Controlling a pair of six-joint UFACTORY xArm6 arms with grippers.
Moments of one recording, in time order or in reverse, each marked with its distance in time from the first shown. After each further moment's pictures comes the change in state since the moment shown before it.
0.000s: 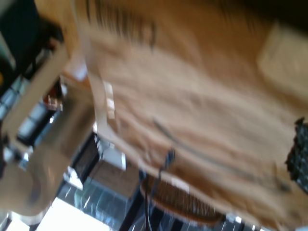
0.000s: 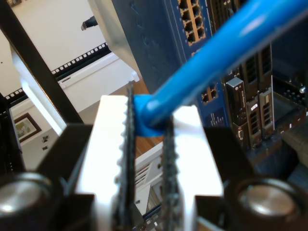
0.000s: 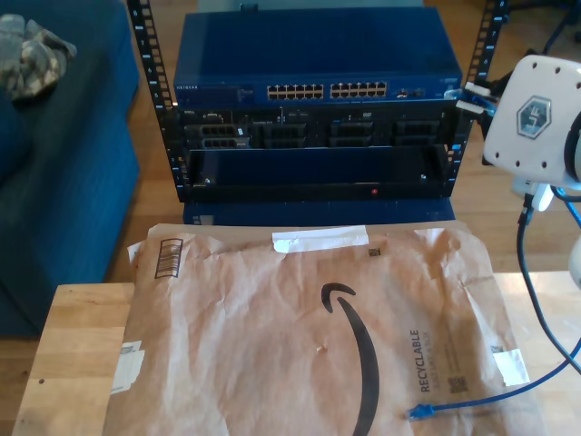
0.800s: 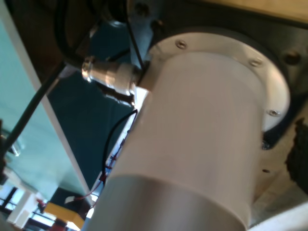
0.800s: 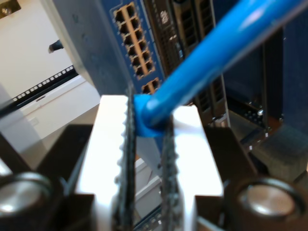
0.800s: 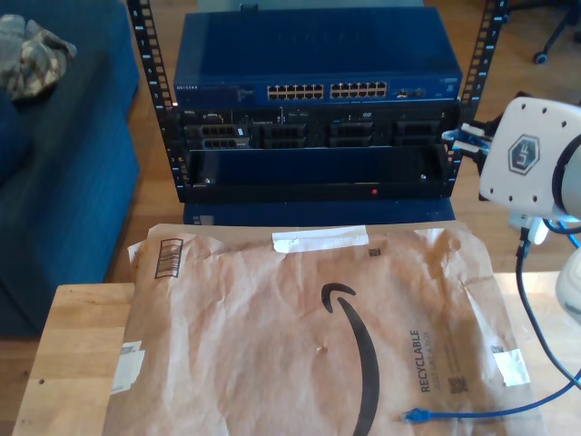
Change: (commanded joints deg) left arm 29.9 -26.3 40.4 19.3 -21.4 31.9; right arm -0.4 0.6 4.7 0.1 -0.1 0.0
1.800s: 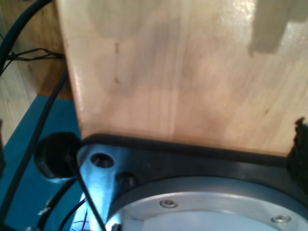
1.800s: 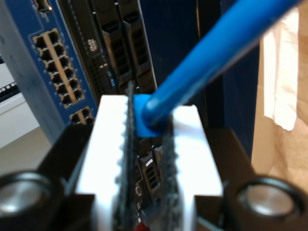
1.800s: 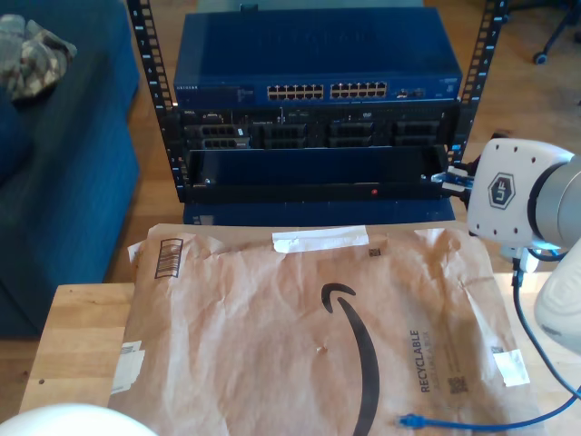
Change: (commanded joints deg) left arm 11.9 -3.6 14.9 -0.4 -25.1 14.2; right arm 0.7 3.5 1.7 -3.9 -0.1 0.0
